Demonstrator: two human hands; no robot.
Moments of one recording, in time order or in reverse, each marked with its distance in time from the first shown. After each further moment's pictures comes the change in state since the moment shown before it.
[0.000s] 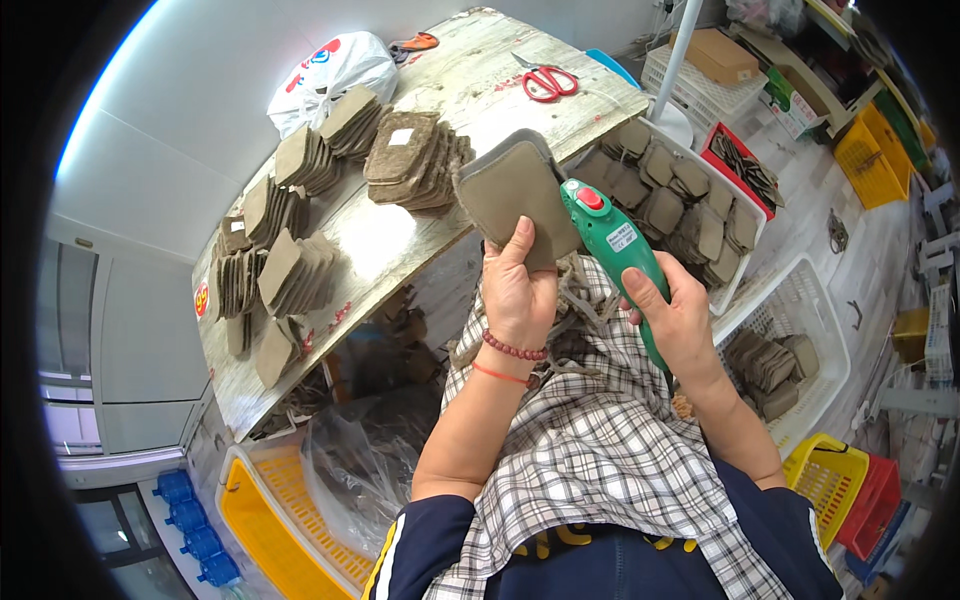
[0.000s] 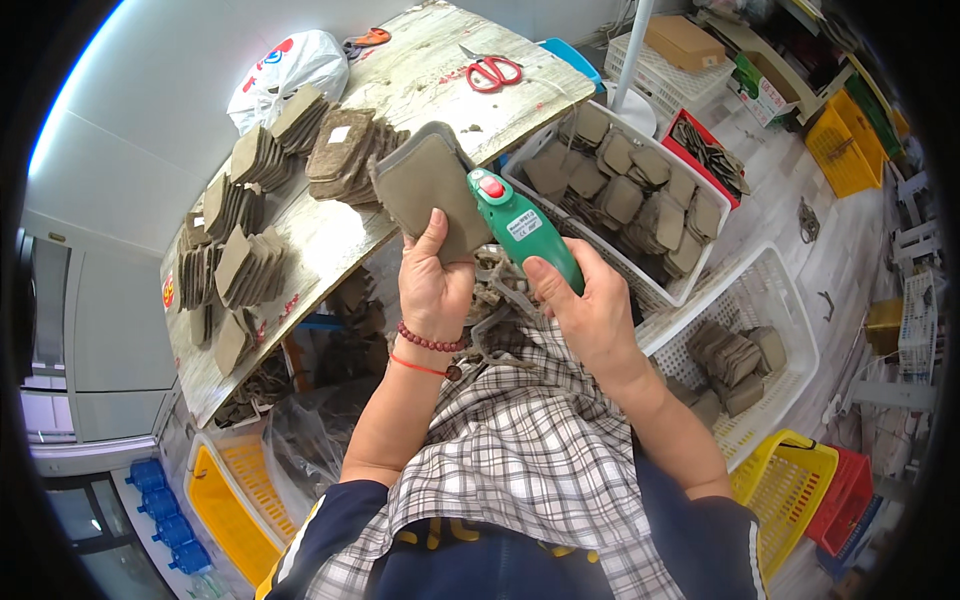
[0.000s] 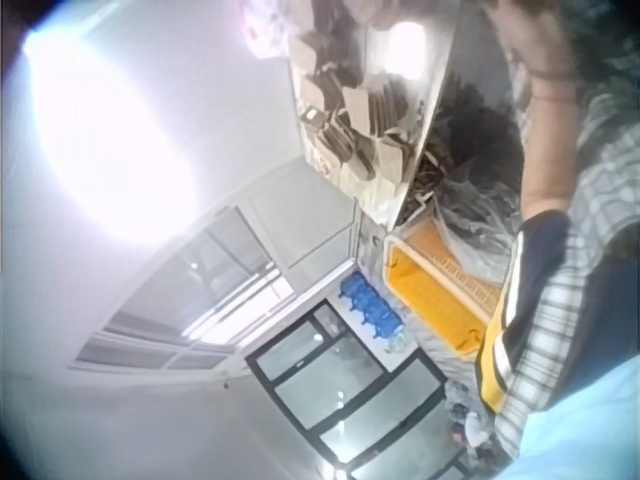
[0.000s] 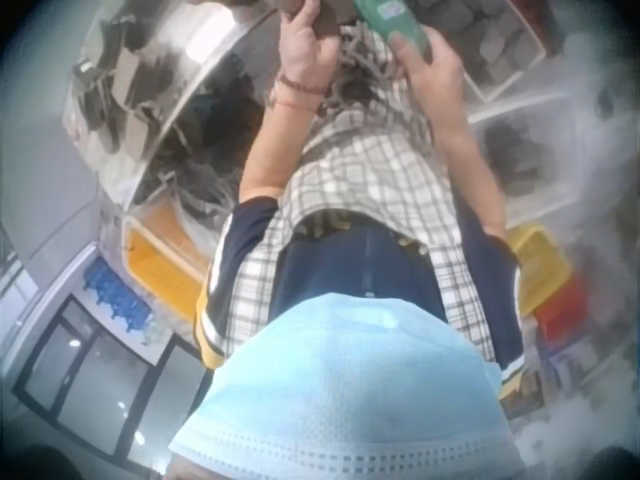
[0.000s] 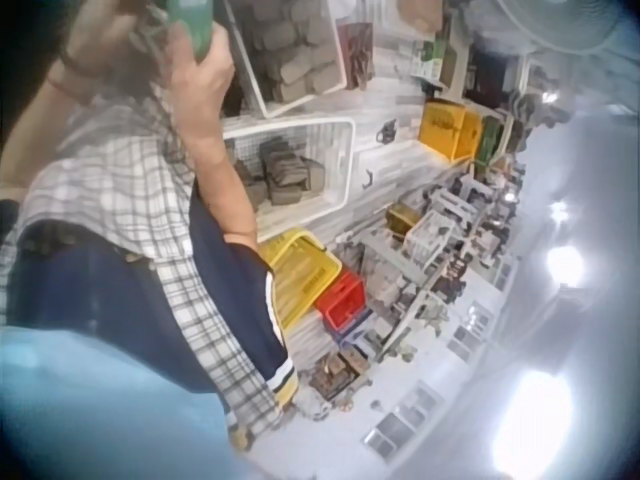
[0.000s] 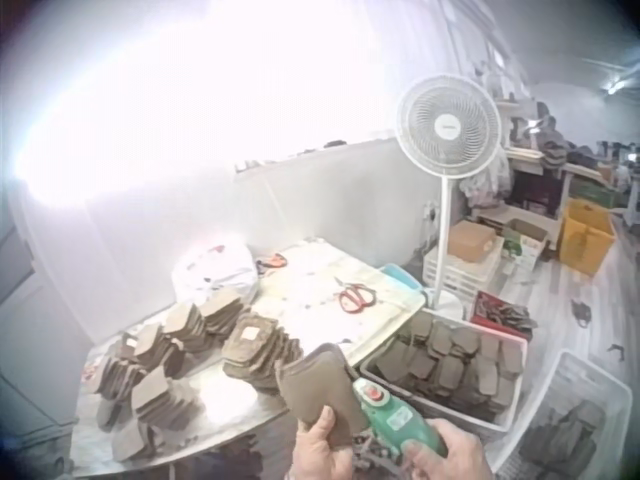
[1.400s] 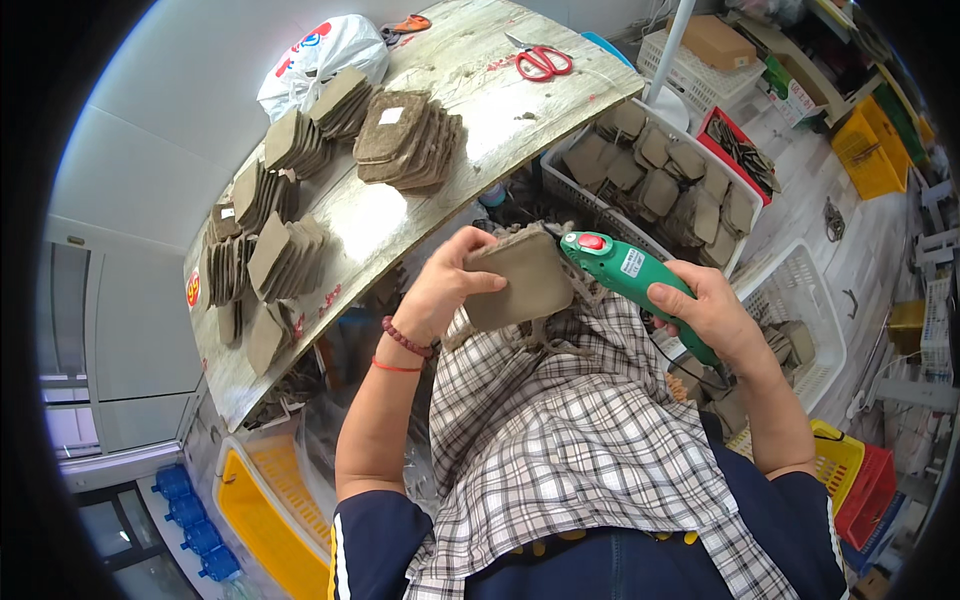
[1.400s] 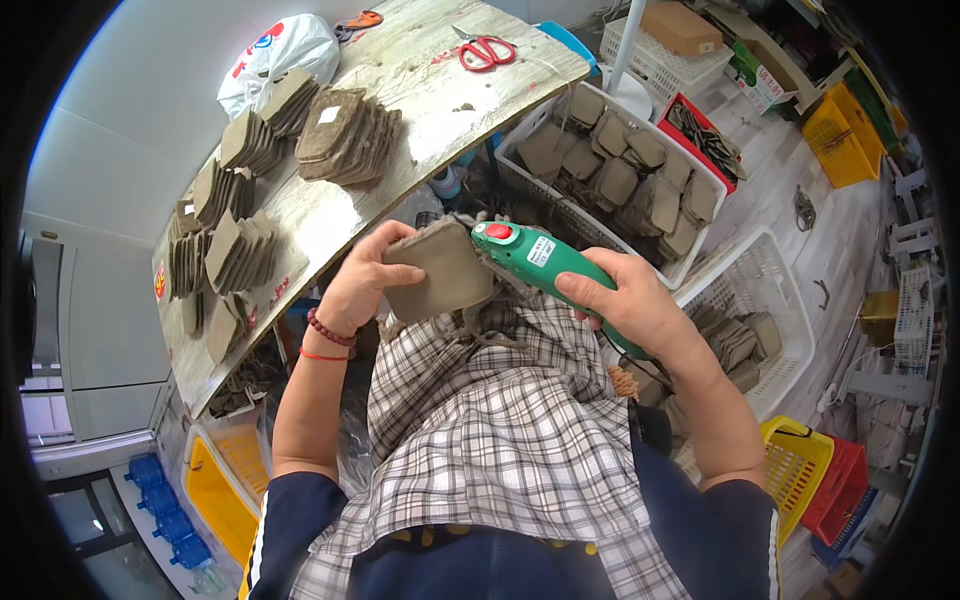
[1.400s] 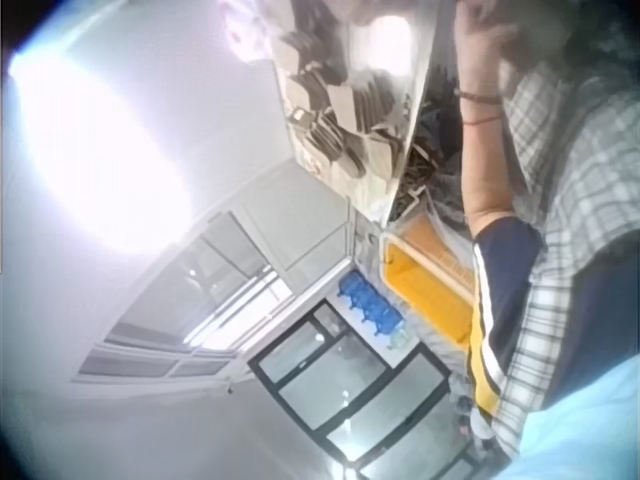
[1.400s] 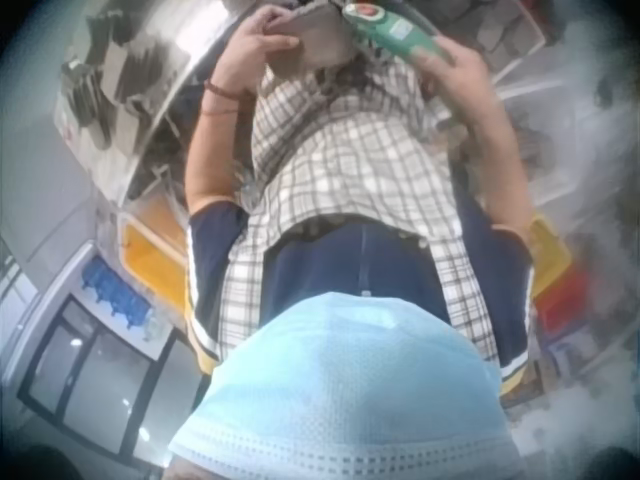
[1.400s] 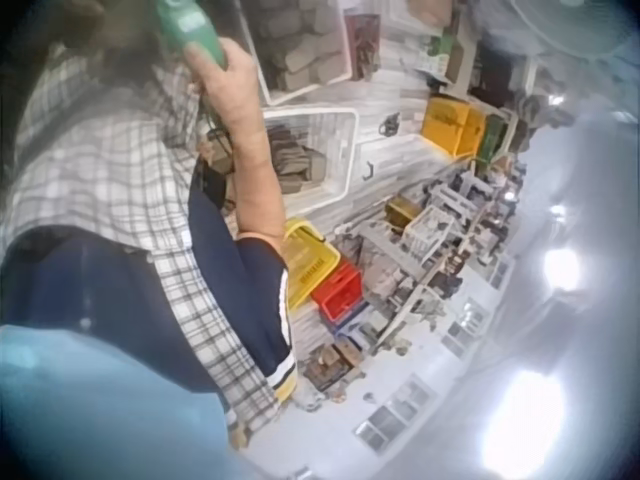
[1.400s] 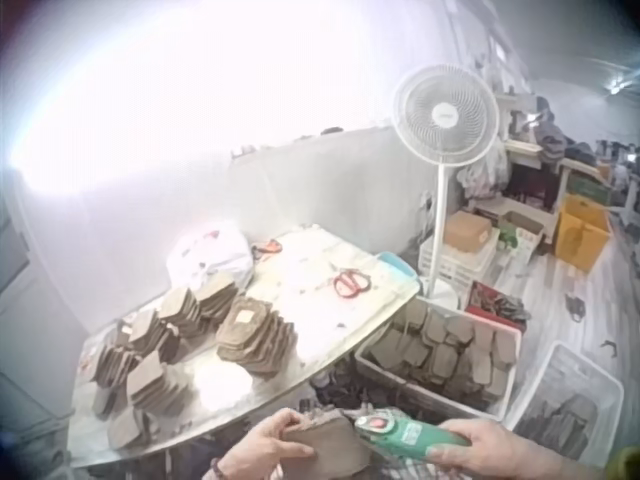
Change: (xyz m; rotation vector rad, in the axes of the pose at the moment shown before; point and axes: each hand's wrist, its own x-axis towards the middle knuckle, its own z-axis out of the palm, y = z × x) left_hand -0.003 0.097 -0.027 1.040 -0.281 -0.453; right_hand -0.002 0.000 -0.054 -0.110 -0.352 0.259
